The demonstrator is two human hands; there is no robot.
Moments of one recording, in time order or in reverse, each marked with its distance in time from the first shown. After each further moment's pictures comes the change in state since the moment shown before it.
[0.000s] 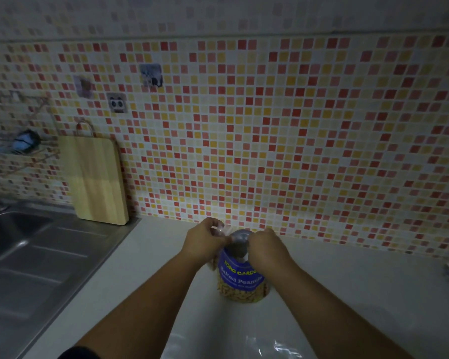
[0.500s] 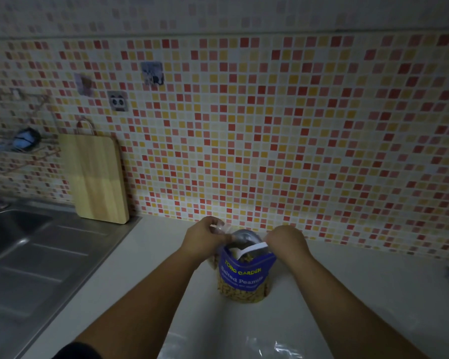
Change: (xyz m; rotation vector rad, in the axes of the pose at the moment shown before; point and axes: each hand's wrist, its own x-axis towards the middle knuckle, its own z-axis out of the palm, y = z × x) left_hand 0.005 -0.003 -0.005 -0.060 -0.026 -0.013; right_hand 0.025 0.032 -0.008 0.201 -0.097 0.281
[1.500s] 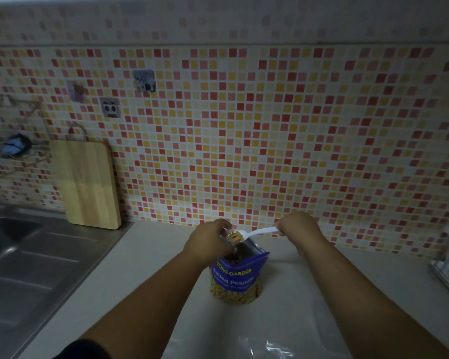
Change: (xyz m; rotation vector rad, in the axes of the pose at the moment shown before) left_hand -0.006 0.020 0.019 0.490 -0.039 0.212; right_hand -0.012 0.015 -0.052 0.037 0.022 0.051
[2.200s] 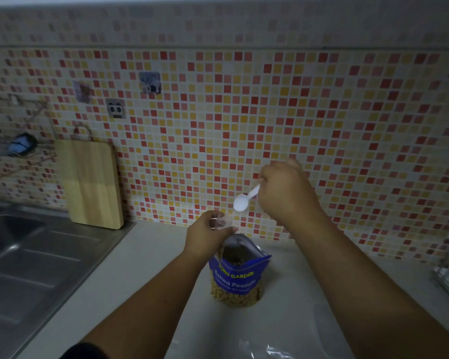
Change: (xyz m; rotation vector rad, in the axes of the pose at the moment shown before) left_hand 0.000 -0.002 -0.001 -0.568 0.237 -0.132; right_hand -0.062 -0.049 -0.054 -0.070 0.672 -0.552
